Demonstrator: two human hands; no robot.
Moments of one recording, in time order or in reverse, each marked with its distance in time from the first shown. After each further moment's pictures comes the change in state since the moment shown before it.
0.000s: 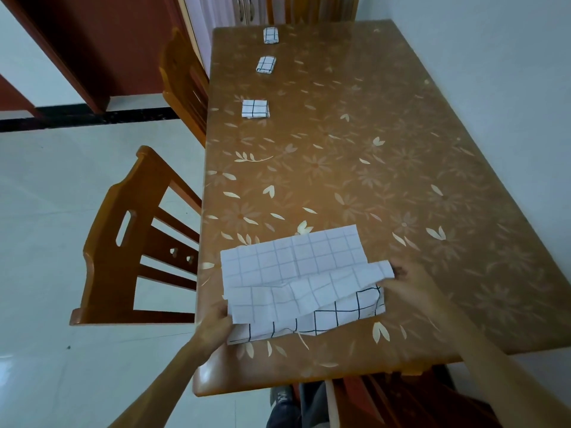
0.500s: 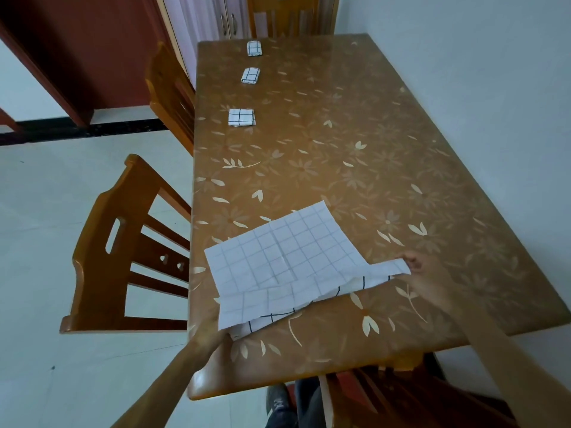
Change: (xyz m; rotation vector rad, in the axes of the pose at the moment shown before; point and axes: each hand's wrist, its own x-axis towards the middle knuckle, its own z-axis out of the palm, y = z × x) left_hand -0.009 -0.006 0.003 -0.085 -0.022 0.025; right_hand -0.027 0.003 -0.041 -0.006 0.095 -0.047
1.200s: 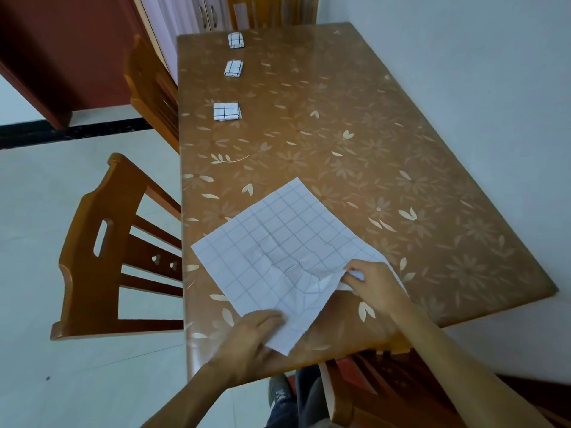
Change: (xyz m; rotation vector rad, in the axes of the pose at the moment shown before) left_hand -0.010 -0.018 0.052 0.969 -0.183 0.657; right_hand -0.015 0.005 0.082 -0.325 0.080 -0.239
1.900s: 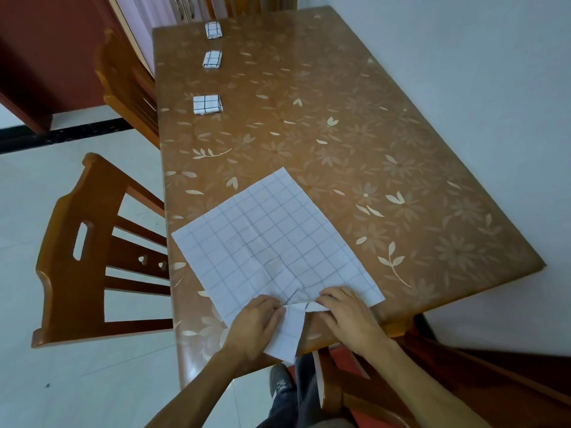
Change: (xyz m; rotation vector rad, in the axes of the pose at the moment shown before) left_hand 0.033 0.026 0.015 -0.096 0.034 -0.197; right_hand -0.059 0.018 0.063 -0.273 -0.196 -0.151
